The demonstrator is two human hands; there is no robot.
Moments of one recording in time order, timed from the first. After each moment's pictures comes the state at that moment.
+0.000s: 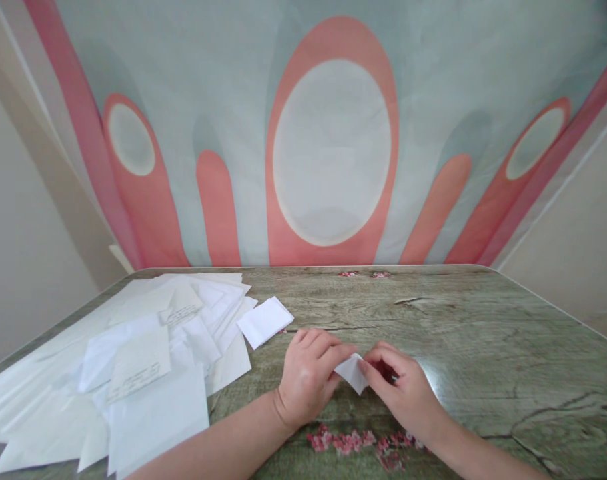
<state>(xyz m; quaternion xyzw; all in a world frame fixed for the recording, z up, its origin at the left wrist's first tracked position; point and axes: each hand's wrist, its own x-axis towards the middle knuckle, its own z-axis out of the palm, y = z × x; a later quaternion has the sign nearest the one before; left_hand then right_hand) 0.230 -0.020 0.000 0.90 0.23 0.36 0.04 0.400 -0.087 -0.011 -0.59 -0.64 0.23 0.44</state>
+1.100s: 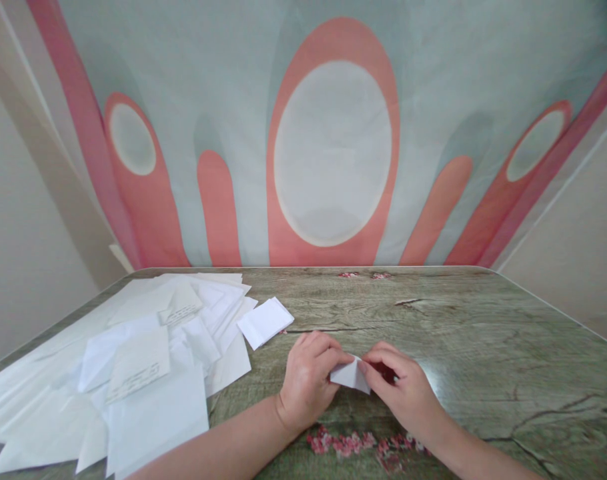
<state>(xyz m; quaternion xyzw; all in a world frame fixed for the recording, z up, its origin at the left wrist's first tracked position) 0.235 -0.023 -0.007 0.87 0.25 0.40 0.09 0.401 -0.084 -0.012 -0.57 -0.65 0.22 0.45</state>
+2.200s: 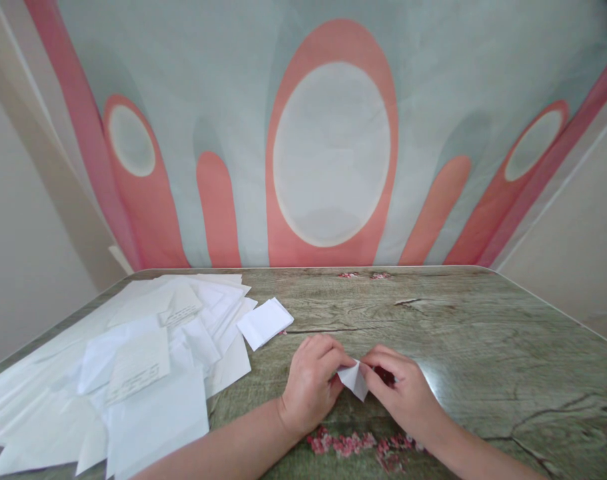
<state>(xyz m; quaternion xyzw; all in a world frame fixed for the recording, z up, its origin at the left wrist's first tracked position) 0.236 -0.025 -0.011 0.87 0.26 0.38 0.16 0.401 -0.086 -0.008 -0.57 -0.67 0.21 0.42</state>
